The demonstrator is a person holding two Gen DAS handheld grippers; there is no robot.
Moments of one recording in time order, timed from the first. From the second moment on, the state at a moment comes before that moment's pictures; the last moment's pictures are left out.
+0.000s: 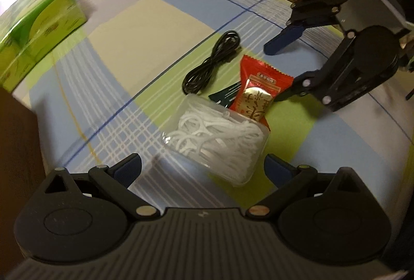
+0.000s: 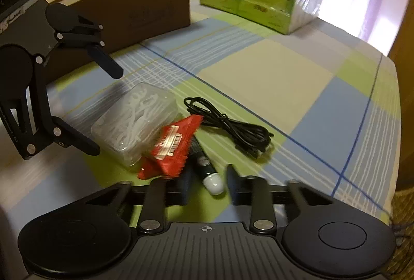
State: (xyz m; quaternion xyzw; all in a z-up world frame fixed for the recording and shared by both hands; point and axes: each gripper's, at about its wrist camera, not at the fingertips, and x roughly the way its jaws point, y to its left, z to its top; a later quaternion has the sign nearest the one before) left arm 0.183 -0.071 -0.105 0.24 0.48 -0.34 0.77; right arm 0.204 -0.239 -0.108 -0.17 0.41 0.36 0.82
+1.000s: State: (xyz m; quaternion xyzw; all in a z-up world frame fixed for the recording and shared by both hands) left arm 0.193 -0.060 -0.110 0.12 0.52 -0.21 0.82; right arm 0.137 -0.274 -0.093 -0.08 0.45 0.19 0.87
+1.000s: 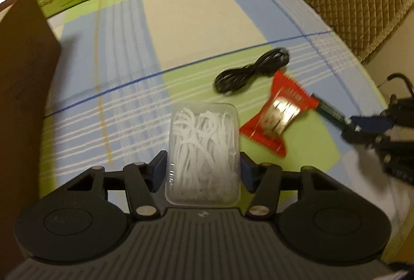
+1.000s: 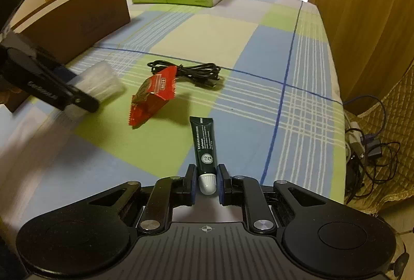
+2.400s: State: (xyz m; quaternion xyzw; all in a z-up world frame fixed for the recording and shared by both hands) left arm 0.106 0.003 -0.054 0.11 0.49 -0.25 0.83; right arm 0.099 -0.200 -0.047 -0.03 0.48 0.23 0.85
